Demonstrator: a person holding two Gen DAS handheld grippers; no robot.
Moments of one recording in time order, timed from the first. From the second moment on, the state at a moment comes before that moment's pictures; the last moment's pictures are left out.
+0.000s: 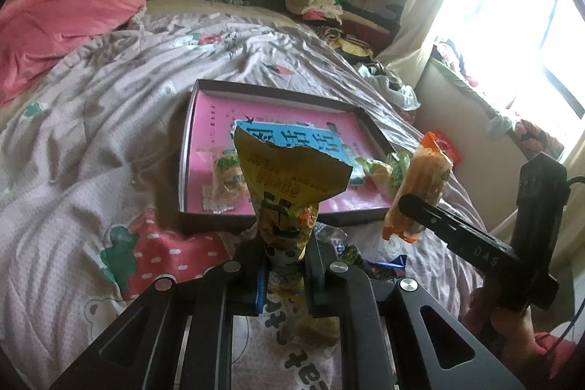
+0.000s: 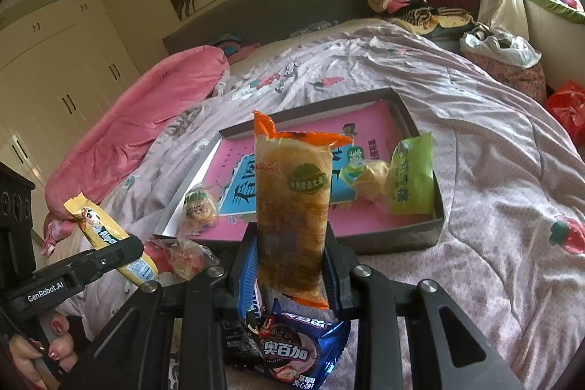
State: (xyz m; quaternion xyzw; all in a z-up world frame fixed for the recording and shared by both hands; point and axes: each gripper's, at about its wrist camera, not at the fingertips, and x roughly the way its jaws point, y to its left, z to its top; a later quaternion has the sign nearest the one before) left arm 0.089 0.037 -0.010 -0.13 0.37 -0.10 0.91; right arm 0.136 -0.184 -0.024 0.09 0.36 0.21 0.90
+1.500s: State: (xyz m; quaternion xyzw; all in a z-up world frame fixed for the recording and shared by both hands) left arm 0.154 -0.007 0.002 -0.11 0.37 -0.10 0.92; right arm 0.151 -0.213 -0.003 0.11 0.32 0.19 0.92
